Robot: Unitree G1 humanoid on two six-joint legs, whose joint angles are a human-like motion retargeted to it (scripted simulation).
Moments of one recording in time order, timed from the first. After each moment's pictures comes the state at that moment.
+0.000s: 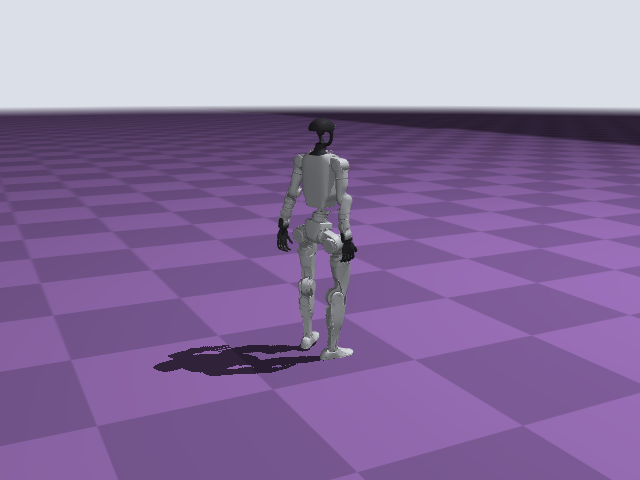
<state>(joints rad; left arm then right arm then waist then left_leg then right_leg) 0.12 0.30 0.42 1.65 0.39 -0.07 -0.25 0.05 -0.11 -0.35 1.59 -0.05 -0.24 0.24 -0.03 -0.08 -0.15 -0.17 -0.02 0.45 0.05 -0.10 0.06 -0.20 -0.16 -0.31 0.15 -0.09 0.17</state>
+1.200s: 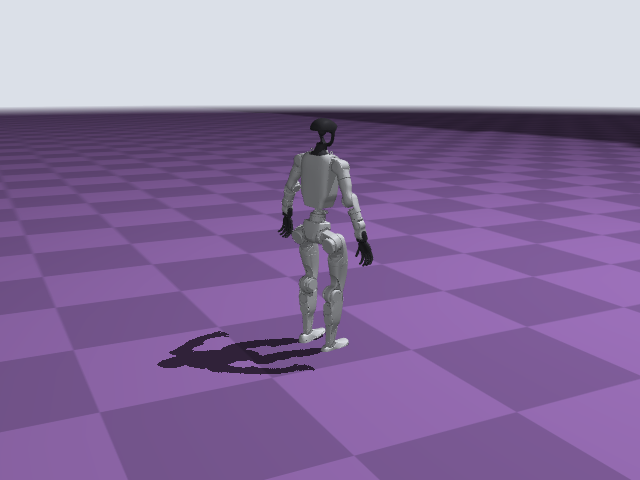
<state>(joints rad) -0.08 0.53 -0.15 1.41 1.41 -0.31 -0.02 0.07 -0.47 0.21 1.36 -1.28 -0.29 -0.20 -0.03 -0.02 -0.07 -0.27 -0.04 0.03 0.19 -0.19 -0.12 -0.21 0.00 -0.06 0.13 -0.23 0.06</state>
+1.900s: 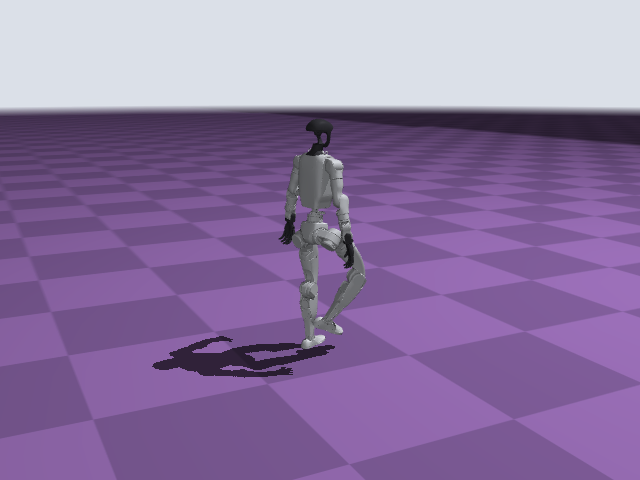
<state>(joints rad) -0.04 0.45 -0.02 1.45 1.40 -0.26 -0.17 0.05 -0.31 -0.03 1.47 -1.09 -0.28 -0.05 -0.03 0.09 -0.13 -0.32 0.13 0.23 0.14 -0.06 0.04 -0.83 -0.05 -0.45 1.20 -0.14 0.26</state>
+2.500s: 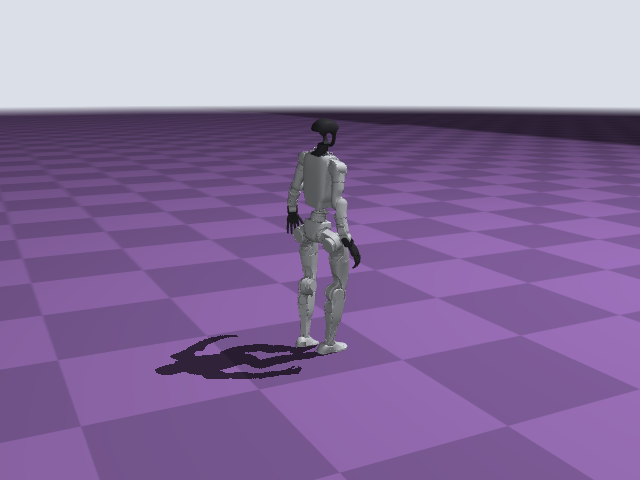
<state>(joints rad) 0.06 0.38 0.55 1.34 0.96 -0.23 -0.17 0.18 -0.28 -0.24 1.34 -0.85 -0.40 -0.25 -0.13 0.05 -0.11 -0.14 -0.04 0.31 0.21 0.08 -0.12 -0.26 -0.01 -0.11 0.24 -0.01 0.16</state>
